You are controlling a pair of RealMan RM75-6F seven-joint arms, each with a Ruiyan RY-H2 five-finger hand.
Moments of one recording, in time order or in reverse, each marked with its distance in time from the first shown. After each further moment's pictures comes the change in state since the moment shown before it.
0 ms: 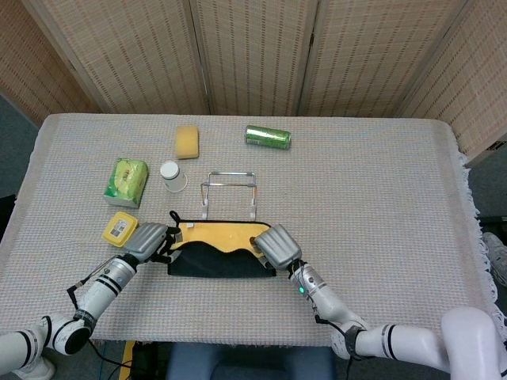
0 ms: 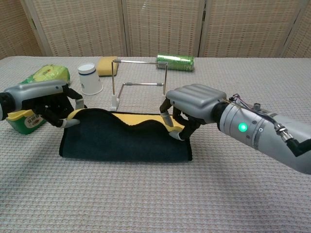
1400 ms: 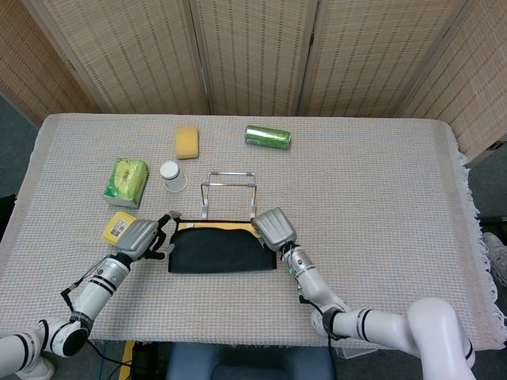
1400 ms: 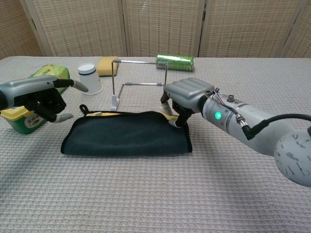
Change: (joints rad) left arm 0.031 0.012 -0.001 -0.012 -0.033 0.065 0.018; right arm 0.139 -0.122 0.031 0.255 0.167 0.000 -0.045
